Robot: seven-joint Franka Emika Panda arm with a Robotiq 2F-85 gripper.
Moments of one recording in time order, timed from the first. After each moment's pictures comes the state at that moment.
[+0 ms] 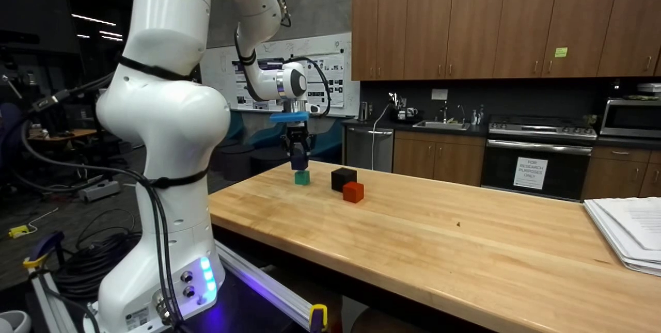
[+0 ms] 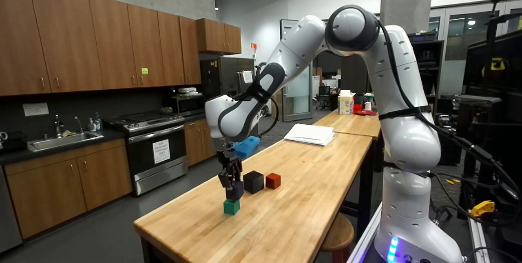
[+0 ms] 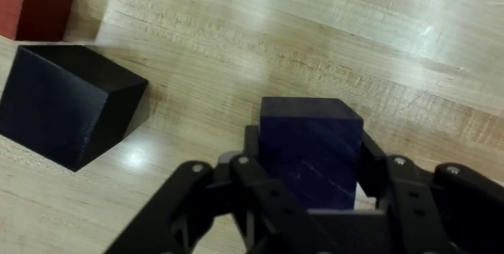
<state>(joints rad) 0.20 0.26 0.16 -2.15 -0.18 2.30 0.07</state>
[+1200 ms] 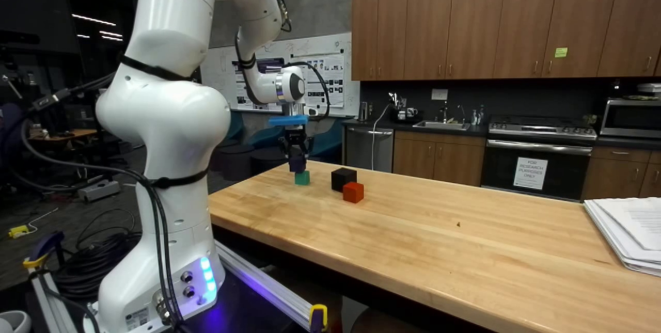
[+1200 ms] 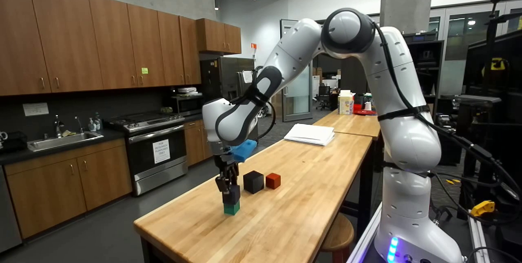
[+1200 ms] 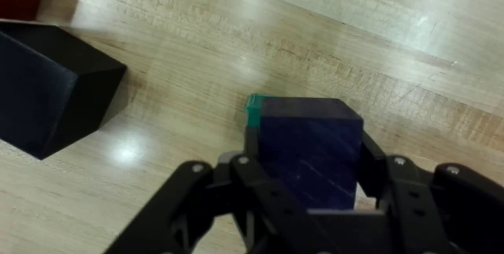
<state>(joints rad) 0.21 0.30 0.17 -2.13 -0.18 2.33 0.06</state>
